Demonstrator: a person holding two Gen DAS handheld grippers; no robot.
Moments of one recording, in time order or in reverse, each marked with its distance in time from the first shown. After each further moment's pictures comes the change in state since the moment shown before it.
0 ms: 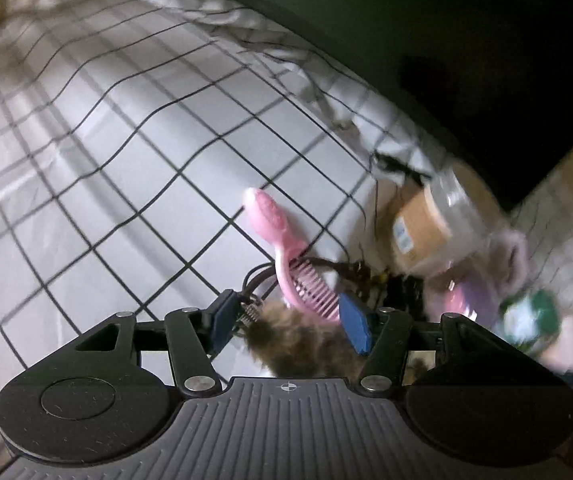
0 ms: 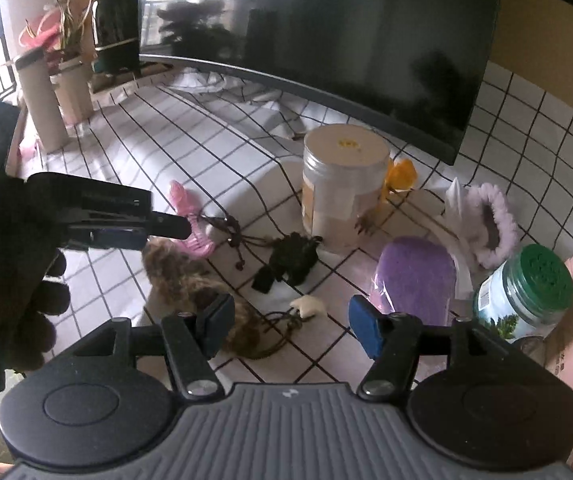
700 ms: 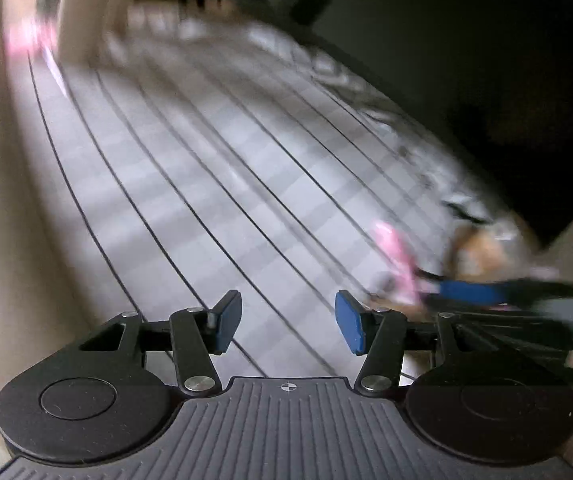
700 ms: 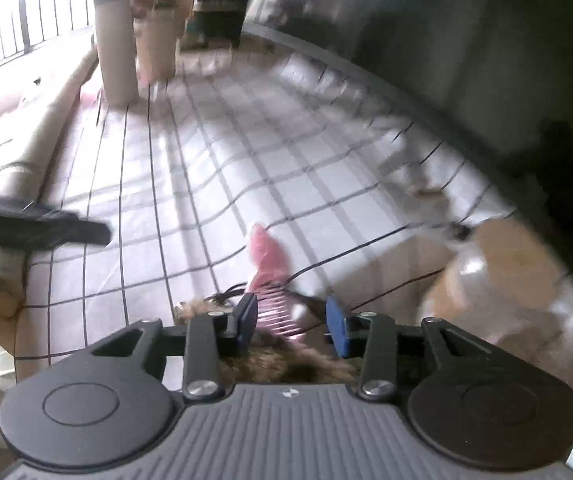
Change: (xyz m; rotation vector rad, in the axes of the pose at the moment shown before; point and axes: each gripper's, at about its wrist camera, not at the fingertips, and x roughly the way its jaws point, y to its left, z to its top) left arm -0.085 0.085 -0.032 -0.208 -0.106 0.022; right arm 0.086 0.075 0.056 -0.297 0.035 0.162
